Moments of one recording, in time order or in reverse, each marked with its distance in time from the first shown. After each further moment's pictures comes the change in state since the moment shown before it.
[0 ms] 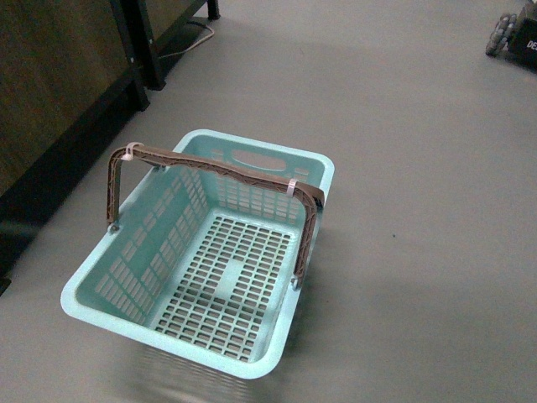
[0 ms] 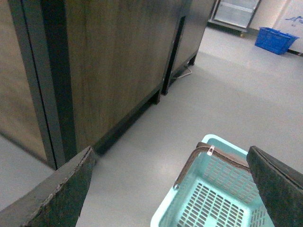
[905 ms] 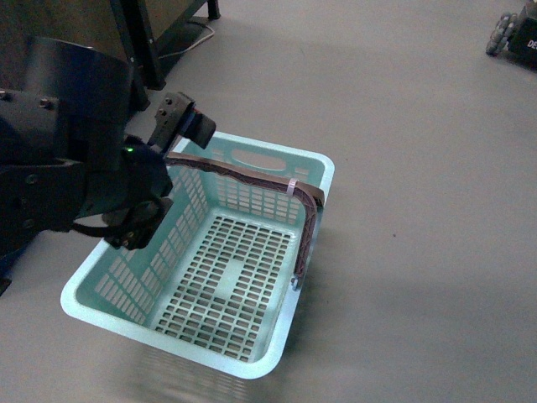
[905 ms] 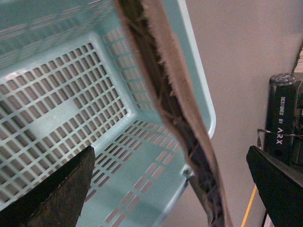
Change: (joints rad) left arm -0.174 2.104 0.889 0.693 0.370 -0.924; right arm 0.000 0.000 0.000 0.000 0.000 0.000
